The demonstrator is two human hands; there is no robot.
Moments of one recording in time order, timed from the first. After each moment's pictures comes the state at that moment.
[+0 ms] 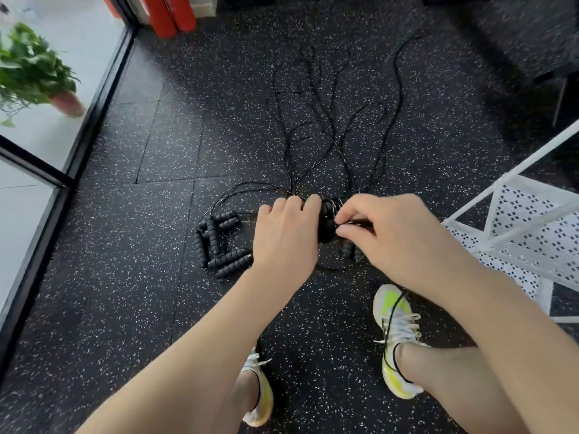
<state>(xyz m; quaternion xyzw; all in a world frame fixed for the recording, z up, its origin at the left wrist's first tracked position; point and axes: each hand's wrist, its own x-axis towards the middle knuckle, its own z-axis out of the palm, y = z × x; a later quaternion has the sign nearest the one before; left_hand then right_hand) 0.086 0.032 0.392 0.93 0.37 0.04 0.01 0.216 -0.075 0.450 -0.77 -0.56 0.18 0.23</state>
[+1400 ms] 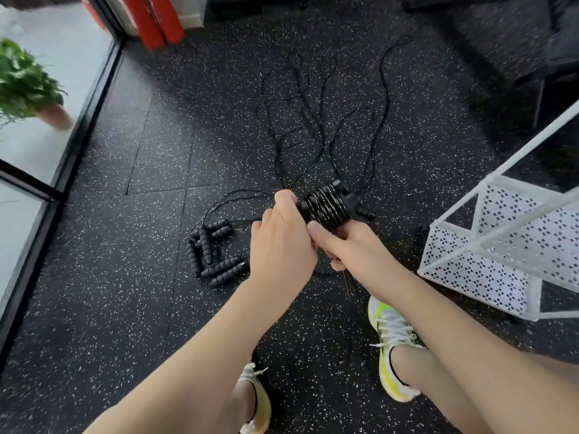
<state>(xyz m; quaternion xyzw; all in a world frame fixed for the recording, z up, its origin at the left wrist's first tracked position) 0.094 0.021 0.397 0.86 0.44 0.14 0.20 0.206 -0.059 0.386 -0.66 -0.34 0.48 0.47</state>
